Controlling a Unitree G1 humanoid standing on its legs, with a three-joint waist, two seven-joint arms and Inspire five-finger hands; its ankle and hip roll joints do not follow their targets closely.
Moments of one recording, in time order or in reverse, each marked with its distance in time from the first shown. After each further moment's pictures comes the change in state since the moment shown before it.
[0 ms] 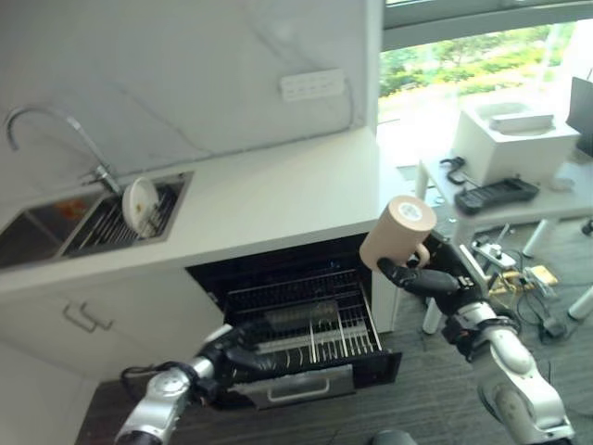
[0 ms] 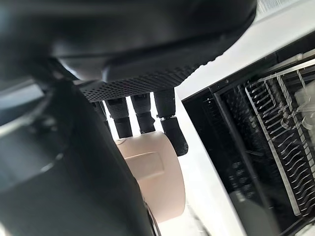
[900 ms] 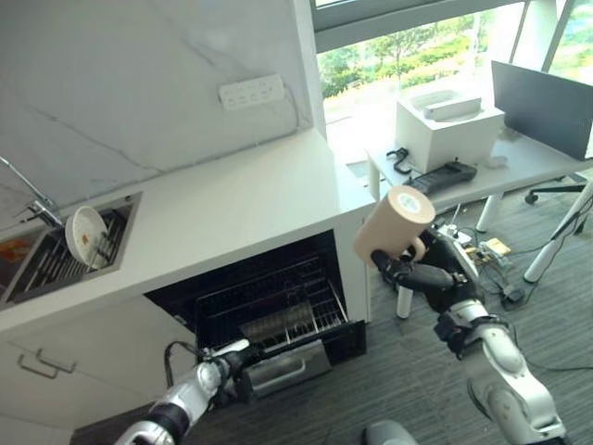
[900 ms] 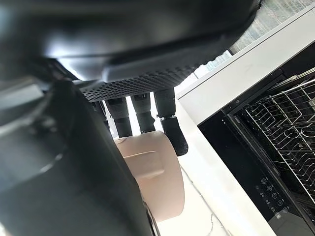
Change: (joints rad) left arm -0.280 0.014 -0.550 0.267 0.744 0.083 -0.142; right arm -0.009 0.015 0.083 -0.046 0.080 -0.005 -0.059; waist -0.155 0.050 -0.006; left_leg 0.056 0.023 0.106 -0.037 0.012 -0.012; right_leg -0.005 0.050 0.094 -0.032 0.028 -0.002
